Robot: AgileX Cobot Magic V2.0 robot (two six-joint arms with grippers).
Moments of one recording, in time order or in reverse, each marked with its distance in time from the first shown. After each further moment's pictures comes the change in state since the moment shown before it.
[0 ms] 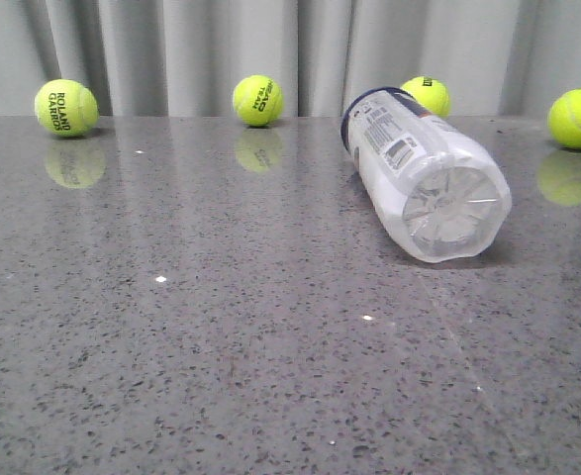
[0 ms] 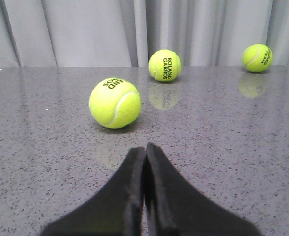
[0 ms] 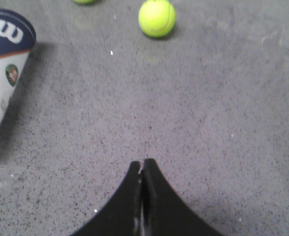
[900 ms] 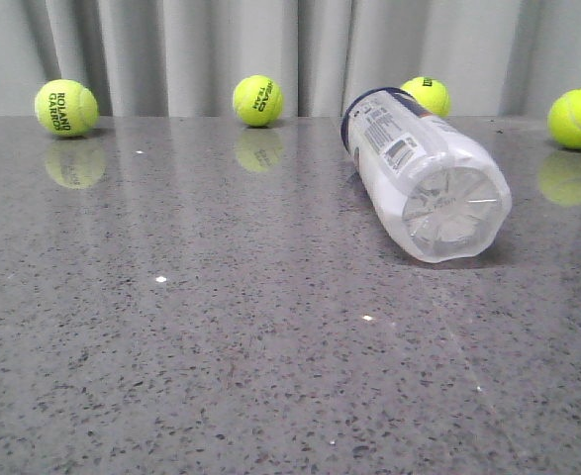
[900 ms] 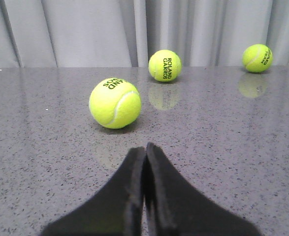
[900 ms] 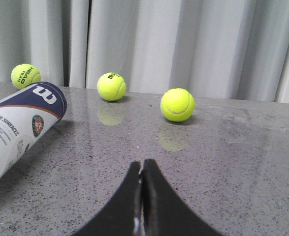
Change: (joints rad) left arm 0.000 0.000 0.000 0.000 0.000 0.000; right arm -0.002 -0.547 0.772 -0.010 -0.862 0.004
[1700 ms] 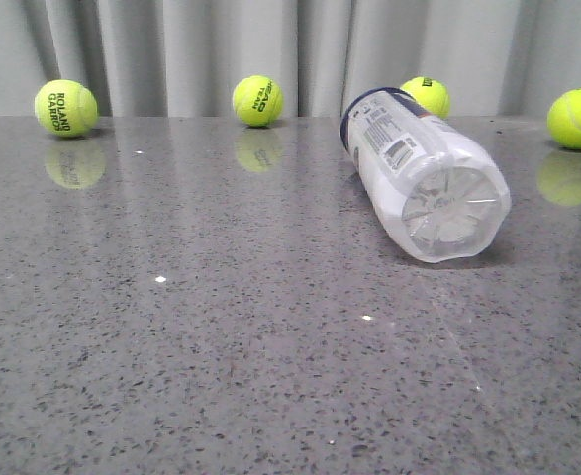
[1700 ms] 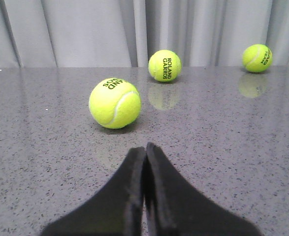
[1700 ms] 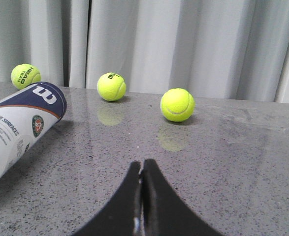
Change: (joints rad) left arm 0.000 0.000 0.000 0.000 0.000 0.000; right arm 0.000 0.000 0.000 0.000 0.000 0.000
